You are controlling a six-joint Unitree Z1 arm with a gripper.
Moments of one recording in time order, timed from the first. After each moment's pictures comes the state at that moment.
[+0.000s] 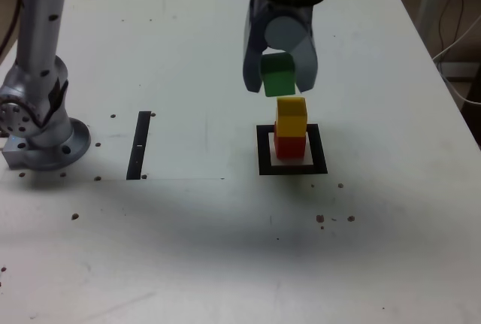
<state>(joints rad) -0.09 2.00 -1.82 1.54 0.05 -0.03</state>
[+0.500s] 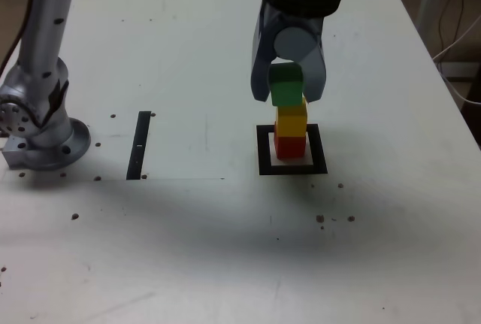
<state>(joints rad) -0.10 2.04 -1.84 1.55 0.05 -0.03</state>
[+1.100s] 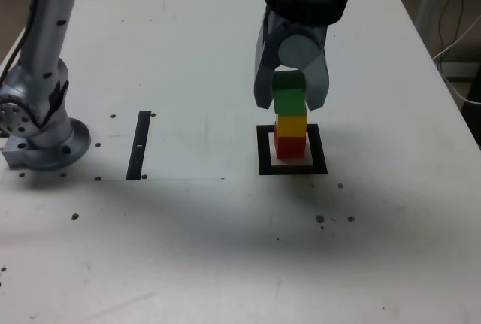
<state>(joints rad) -0.10 2.06 -1.84 1.54 0.02 -0.03</state>
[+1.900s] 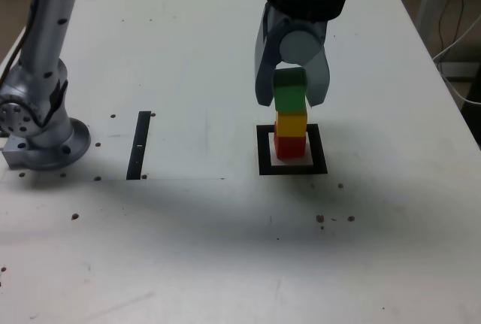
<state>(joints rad) -0.07 2.06 -1.84 1.54 0.00 -0.03</state>
